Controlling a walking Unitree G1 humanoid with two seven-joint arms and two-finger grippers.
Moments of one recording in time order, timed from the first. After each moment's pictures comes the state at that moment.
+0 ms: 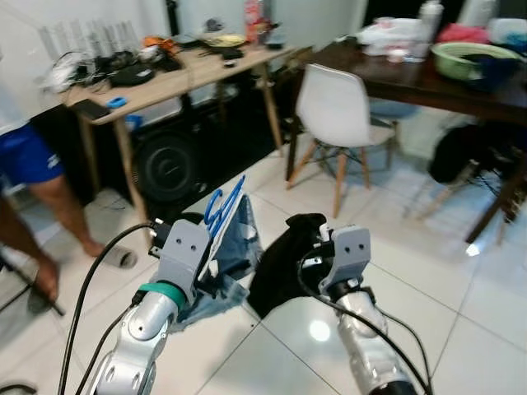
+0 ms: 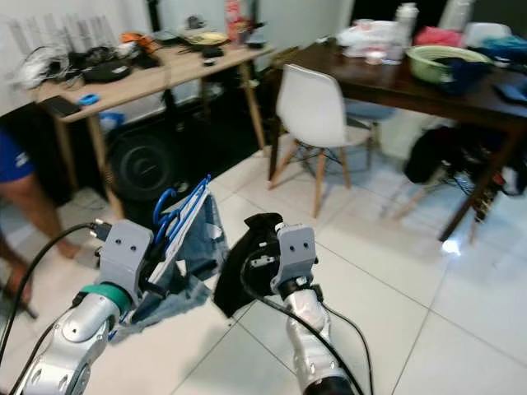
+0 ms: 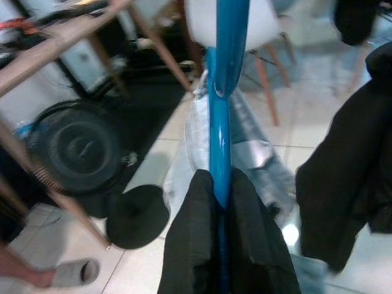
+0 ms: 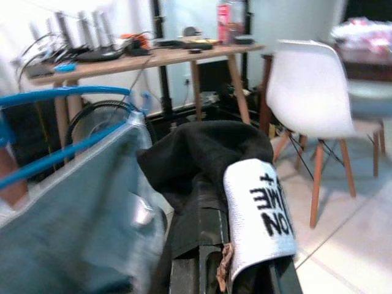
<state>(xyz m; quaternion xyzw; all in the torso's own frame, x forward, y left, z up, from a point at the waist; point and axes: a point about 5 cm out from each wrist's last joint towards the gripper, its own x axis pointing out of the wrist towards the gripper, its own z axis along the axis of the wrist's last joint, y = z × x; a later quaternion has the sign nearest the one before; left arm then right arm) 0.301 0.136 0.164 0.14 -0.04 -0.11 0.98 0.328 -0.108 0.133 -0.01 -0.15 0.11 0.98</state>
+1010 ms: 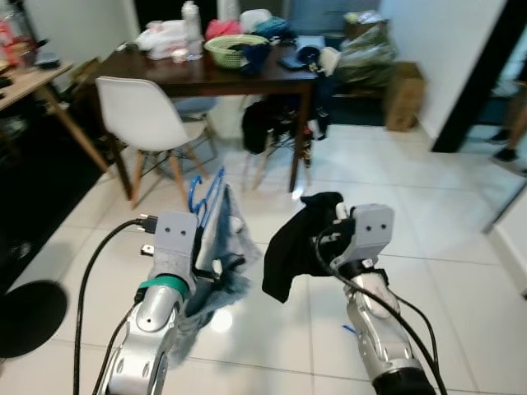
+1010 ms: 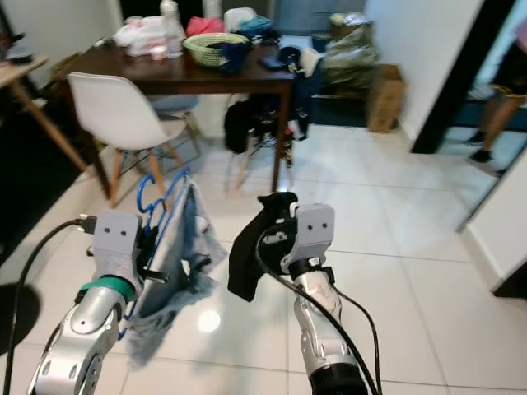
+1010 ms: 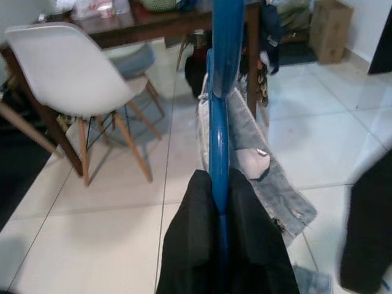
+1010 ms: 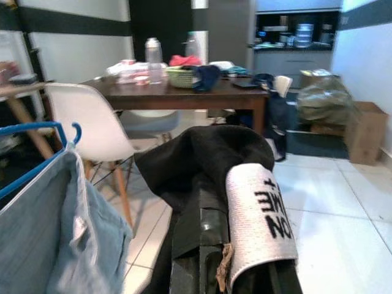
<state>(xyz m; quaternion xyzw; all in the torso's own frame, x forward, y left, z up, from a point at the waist) 0.305 0.148 0.179 0.08 -0.05 0.02 1.00 0.340 -0.116 0.172 0.03 -0.19 0.09 0.98</state>
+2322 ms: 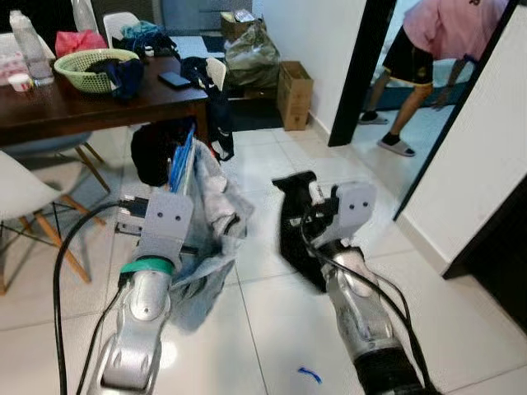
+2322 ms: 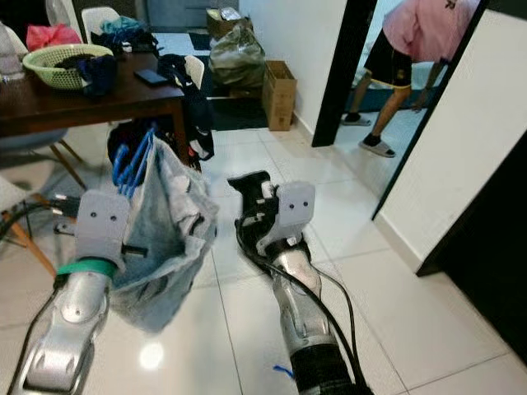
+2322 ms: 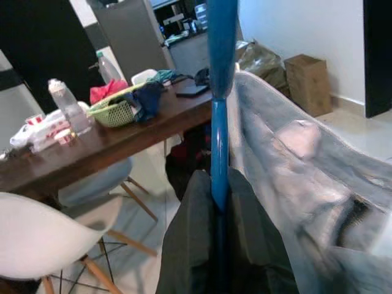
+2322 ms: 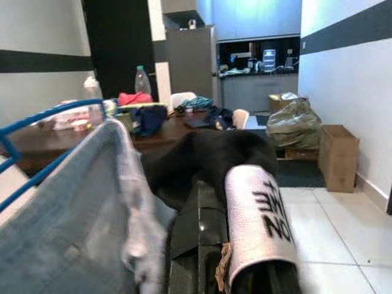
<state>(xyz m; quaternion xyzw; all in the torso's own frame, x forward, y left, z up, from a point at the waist) 0.294 0.153 0.213 0.17 -0.15 0.11 0.97 0.345 -0.090 0.212 0.06 -0.24 0.18 0.95</state>
